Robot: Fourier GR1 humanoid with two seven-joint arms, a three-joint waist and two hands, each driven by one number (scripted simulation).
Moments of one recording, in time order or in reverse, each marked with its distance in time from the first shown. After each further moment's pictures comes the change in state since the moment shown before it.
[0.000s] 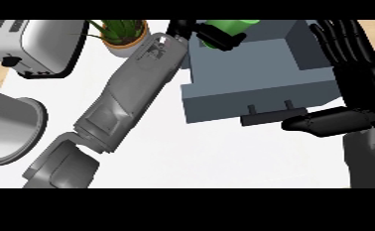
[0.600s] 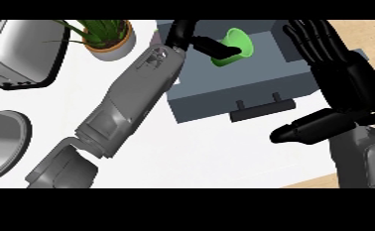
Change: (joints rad) left arm 0.062 0.000 -0.091 -0.002 0.119 -0.028 -0.047; right arm -0.043 0.019 0.065 0.021 -0.063 0.083 -0.003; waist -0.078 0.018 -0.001
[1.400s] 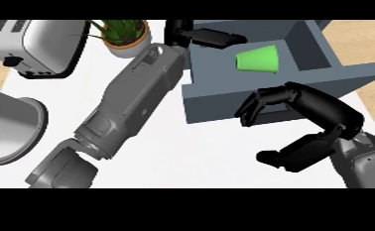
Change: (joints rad) left arm 0.020 0.000 0.049 -0.066 0.229 0.026 -0.211; right arm 0.037 -0.175 0.227 -0.004 0.033 0.332 0.118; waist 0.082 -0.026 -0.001
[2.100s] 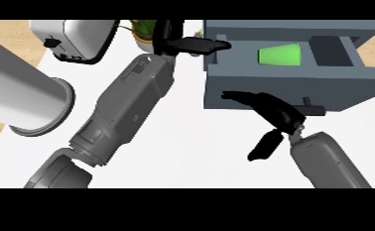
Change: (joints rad) left arm 0.106 0.016 0.043 -0.052 0.053 -0.070 -0.080; right arm -0.005 0.037 0.186 0.411 0.572 -0.220 -0.230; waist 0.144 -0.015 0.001
